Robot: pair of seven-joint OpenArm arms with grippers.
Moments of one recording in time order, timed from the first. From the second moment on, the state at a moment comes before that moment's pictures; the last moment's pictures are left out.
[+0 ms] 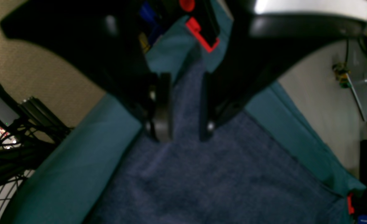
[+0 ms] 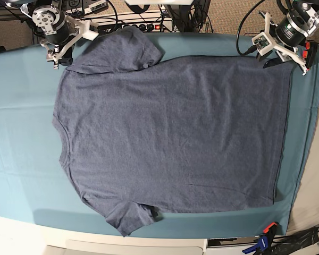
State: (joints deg) left arm 50.1 -30.2 -15.5 126.8 14.8 -32.5 14.3; right arm -41.9 55.8 -19.3 121.8 -39.3 19.4 -42.7
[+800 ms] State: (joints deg) left arm 50.1 -30.2 -15.5 126.8 14.8 -32.5 14.3; right arm -35.1 51.6 -27.9 116.9 -42.7 20.2 -38.8
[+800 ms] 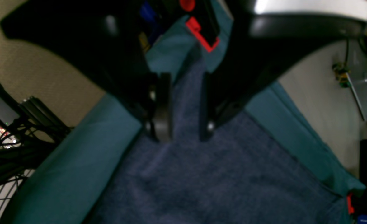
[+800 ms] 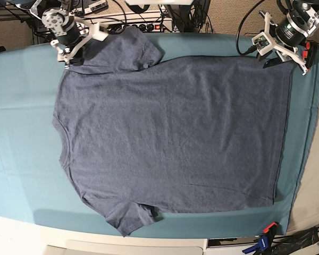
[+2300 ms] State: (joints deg) left arm 48.3 -35.6 -6.9 113.3 25.7 -26.4 17.3; right arm -31.2 51.3 -36.0 116.9 -46.8 18.8 -35.6
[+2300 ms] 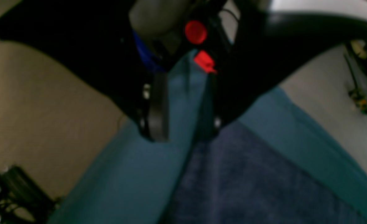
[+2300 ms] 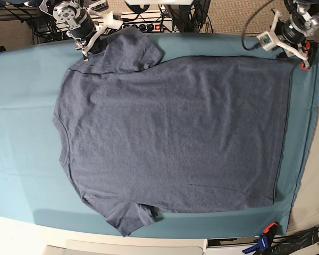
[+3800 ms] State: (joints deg) left arm 44.4 -41.5 2.0 105.7 34.3 -12.9 19.5; right arm -31.0 51.3 -36.0 116.9 -45.5 18.8 -35.6
